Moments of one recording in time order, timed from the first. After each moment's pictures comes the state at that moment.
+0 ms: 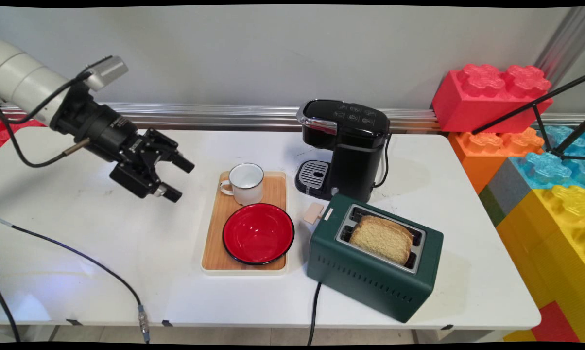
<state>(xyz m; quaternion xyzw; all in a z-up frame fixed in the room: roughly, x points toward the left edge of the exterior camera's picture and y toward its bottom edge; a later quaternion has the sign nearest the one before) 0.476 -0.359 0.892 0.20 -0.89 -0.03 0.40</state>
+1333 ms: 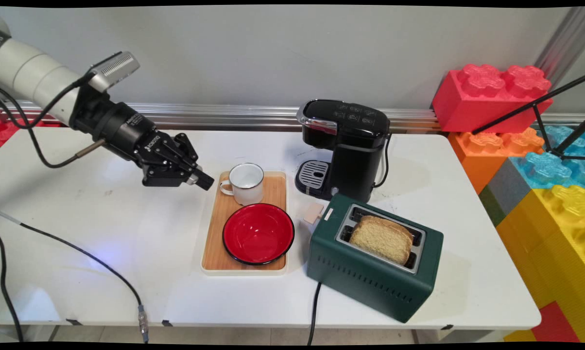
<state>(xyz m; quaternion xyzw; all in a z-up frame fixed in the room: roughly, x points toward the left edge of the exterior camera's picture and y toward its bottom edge) 0.456 -0.375 0.885 0.10 -0.89 -0.02 0.45</state>
